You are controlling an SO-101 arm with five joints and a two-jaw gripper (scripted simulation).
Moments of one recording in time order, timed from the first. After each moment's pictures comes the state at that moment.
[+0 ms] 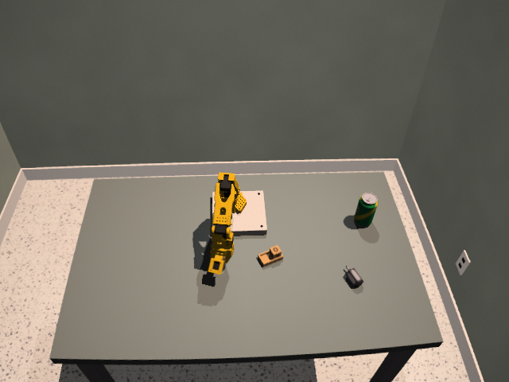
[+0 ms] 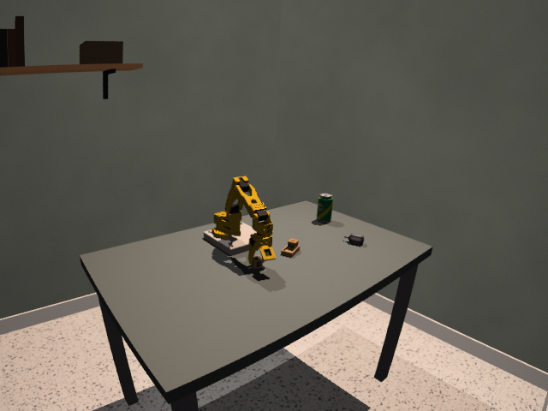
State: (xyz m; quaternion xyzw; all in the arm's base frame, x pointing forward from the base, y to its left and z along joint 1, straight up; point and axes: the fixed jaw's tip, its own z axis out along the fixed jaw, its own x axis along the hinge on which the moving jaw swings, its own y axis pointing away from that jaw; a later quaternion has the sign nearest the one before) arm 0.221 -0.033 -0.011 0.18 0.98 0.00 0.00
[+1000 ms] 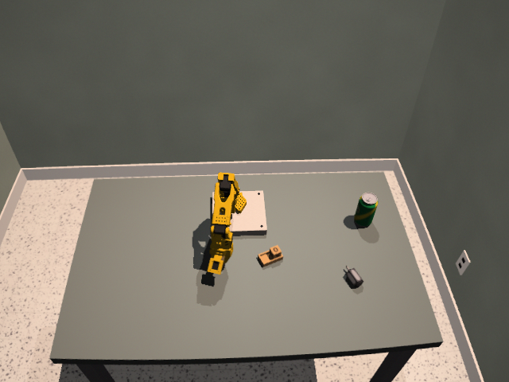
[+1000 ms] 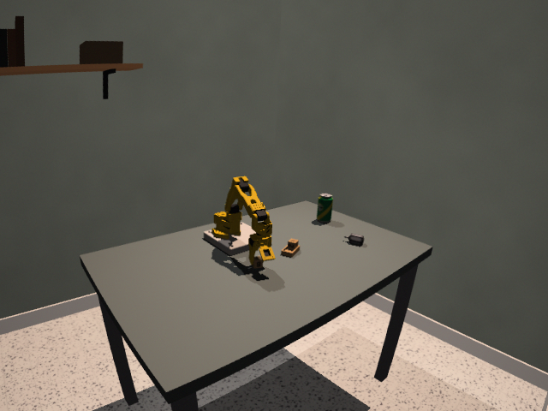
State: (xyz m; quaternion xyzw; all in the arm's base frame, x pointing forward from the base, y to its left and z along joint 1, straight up) arm 0.220 -0.035 -0.011 0.18 0.98 0.00 0.00
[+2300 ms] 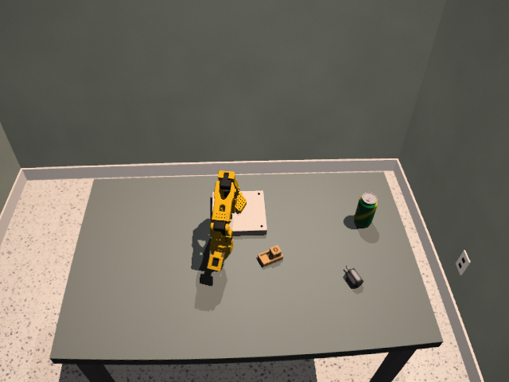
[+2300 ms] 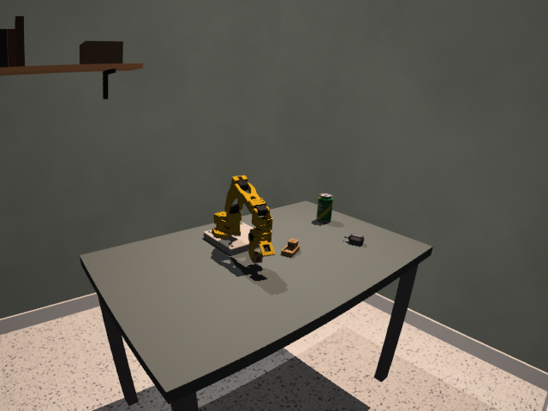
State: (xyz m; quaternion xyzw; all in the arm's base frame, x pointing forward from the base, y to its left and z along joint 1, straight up) arm 0.216 -0.034 0.007 0.18 0.98 0.00 -0.02
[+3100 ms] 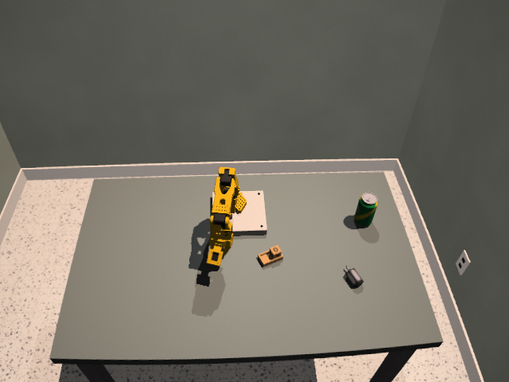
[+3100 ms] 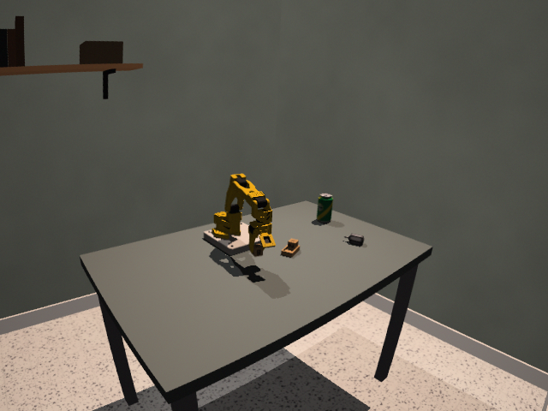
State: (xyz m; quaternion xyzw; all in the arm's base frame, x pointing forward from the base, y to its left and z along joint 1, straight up) arm 0.218 -0.034 0.032 0.17 0.98 0.00 0.00
